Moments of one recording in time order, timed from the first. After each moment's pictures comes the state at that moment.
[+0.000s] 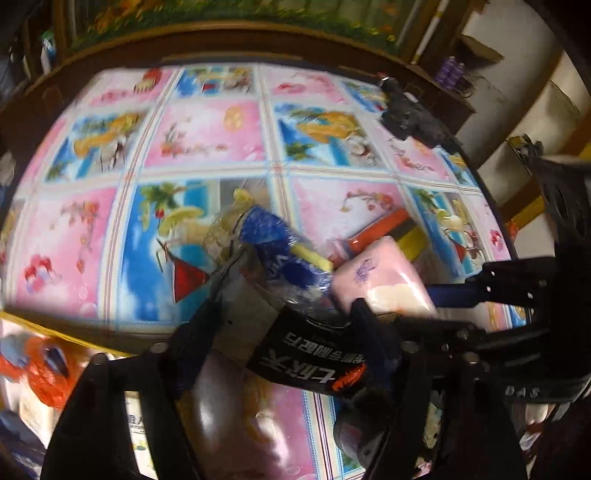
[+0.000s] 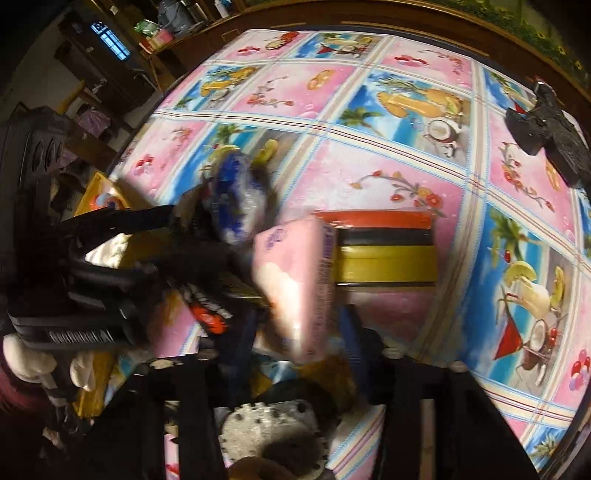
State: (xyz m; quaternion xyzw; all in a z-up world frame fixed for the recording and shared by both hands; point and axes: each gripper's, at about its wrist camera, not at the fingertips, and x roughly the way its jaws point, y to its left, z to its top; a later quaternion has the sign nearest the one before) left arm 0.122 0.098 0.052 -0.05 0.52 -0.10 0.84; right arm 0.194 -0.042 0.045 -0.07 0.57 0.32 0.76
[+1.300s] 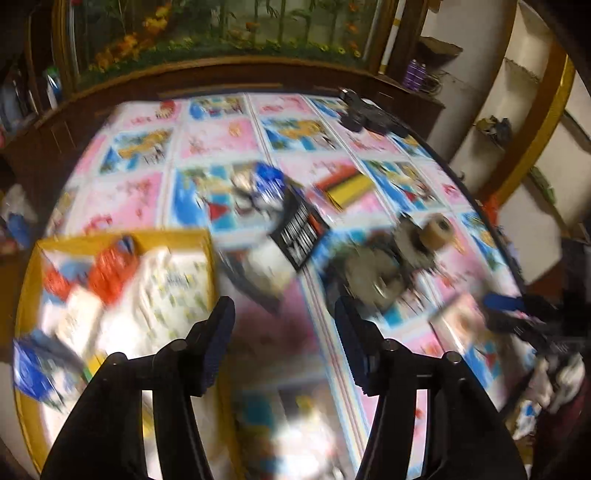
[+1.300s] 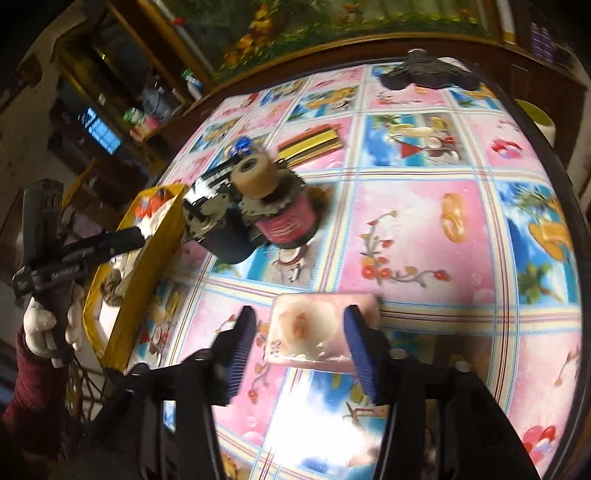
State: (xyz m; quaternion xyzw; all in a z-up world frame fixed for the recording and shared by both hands) left arm 0.010 0.111 0.092 0.01 0.47 -0.11 0.88; right arm -0.038 -0.238 0.056 0.11 0.47 0.26 0.84
